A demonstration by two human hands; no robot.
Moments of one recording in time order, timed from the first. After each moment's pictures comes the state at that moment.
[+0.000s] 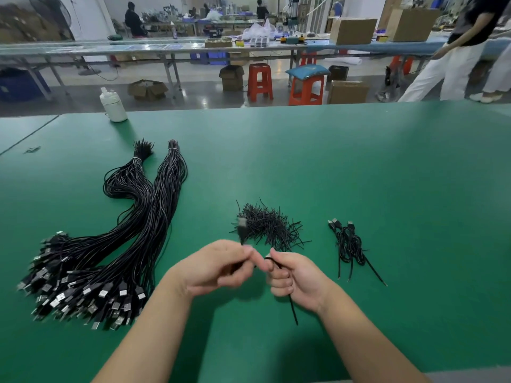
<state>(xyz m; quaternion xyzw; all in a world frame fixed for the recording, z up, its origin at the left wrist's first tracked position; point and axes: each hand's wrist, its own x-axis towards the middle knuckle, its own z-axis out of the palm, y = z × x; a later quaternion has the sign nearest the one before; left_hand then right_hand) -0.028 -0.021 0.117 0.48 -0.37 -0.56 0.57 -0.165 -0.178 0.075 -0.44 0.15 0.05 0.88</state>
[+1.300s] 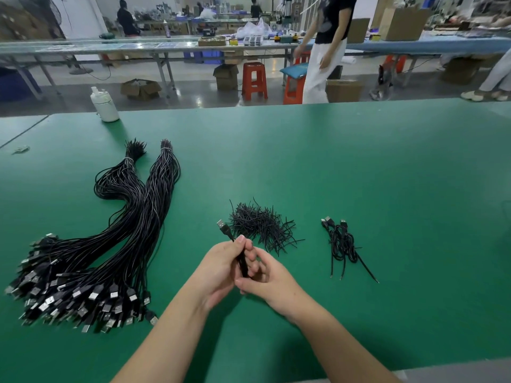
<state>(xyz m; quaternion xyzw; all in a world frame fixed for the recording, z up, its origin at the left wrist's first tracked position) -0.058 -0.047 0.098 0.48 -0.14 -0.49 0.72 -0.166 -0.140 0.077 -0.63 0.15 -0.07 0.76</state>
